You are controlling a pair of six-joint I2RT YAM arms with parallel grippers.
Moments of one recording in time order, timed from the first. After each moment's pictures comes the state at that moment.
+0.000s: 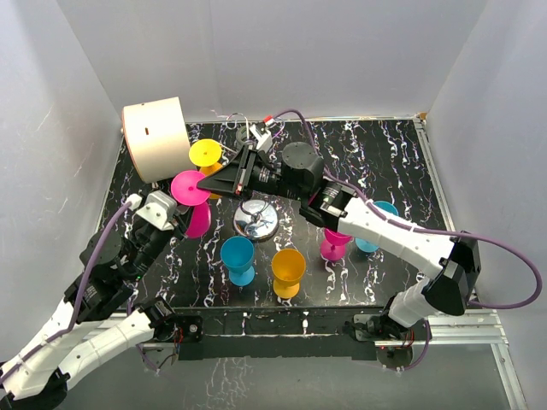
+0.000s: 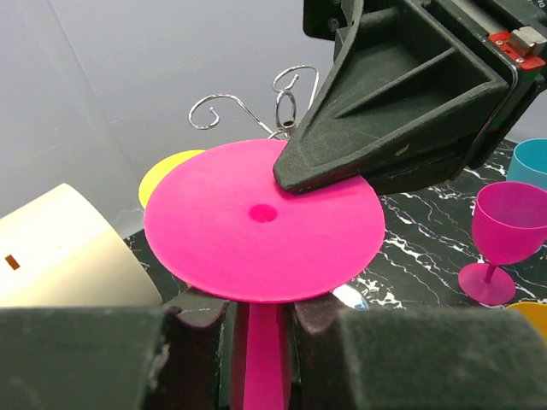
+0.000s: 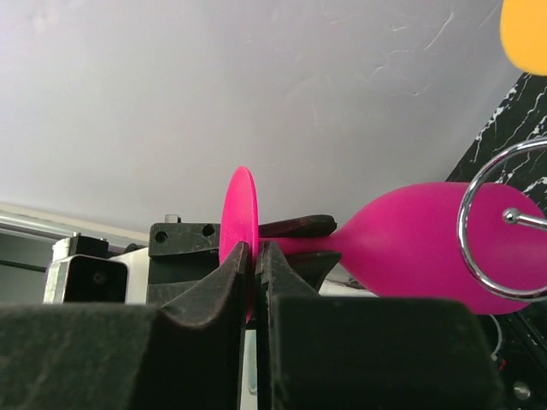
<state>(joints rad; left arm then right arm) -0.84 0.48 0.87 -0.25 -0.26 0.23 0.95 1.49 1.43 0.14 -0.34 1.23</state>
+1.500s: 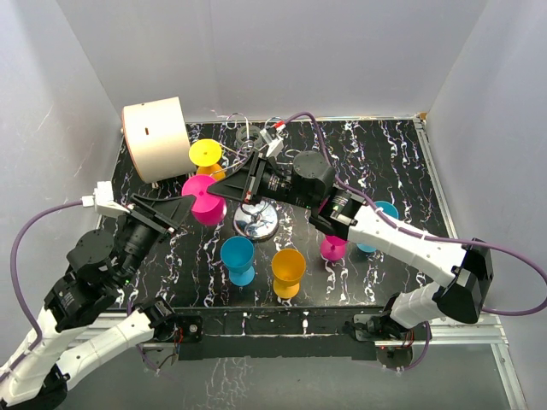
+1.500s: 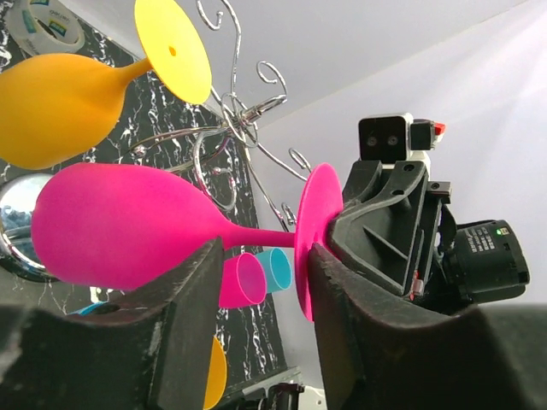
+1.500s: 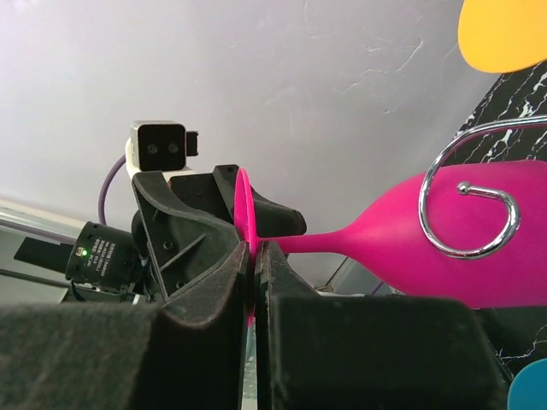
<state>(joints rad) -0.84 0.48 1.01 -0.56 -0.46 -1.02 0.95 1.40 1.31 0.18 -0.29 1.13</state>
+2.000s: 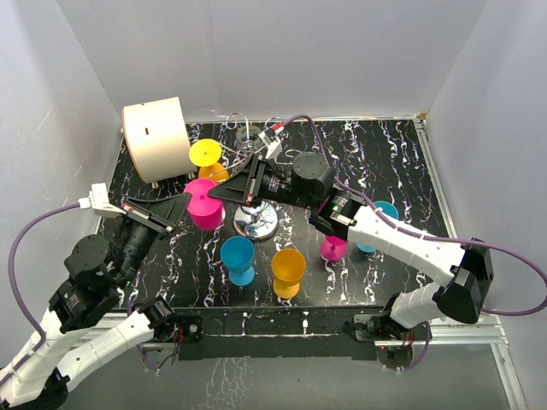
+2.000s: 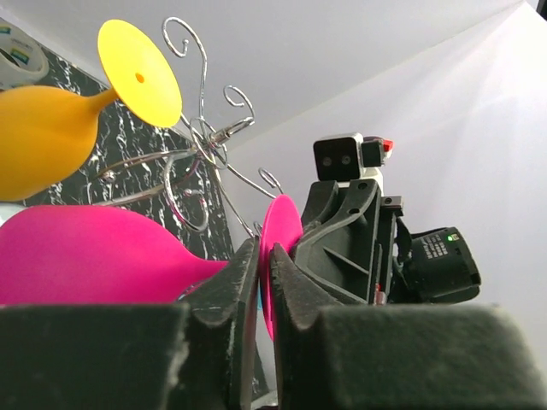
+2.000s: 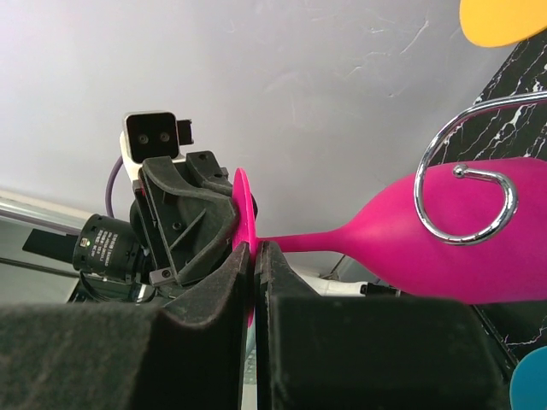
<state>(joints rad) -0.84 0.44 0.93 -0.39 -0.45 -1.00 0.95 1.40 1.29 0.19 -0.33 1.15</state>
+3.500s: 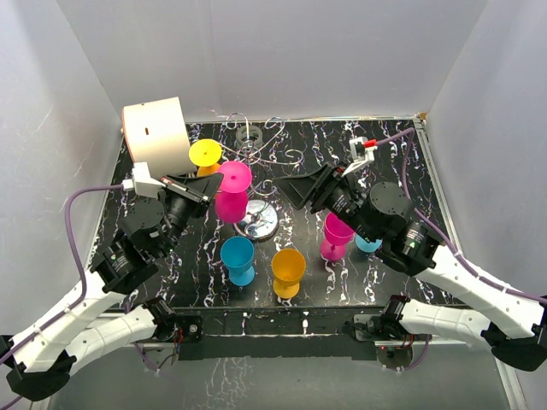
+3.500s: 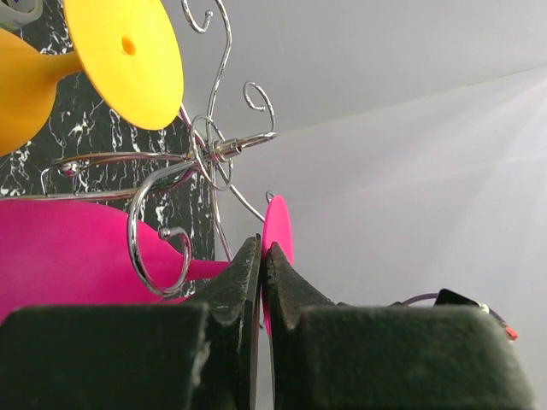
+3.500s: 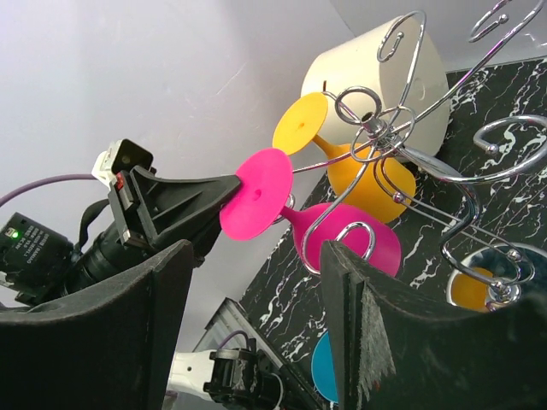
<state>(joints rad) -0.84 0.72 0.95 -0.26 -0.52 -1.23 0.95 0.92 1.06 -0.03 0.18 0.73</state>
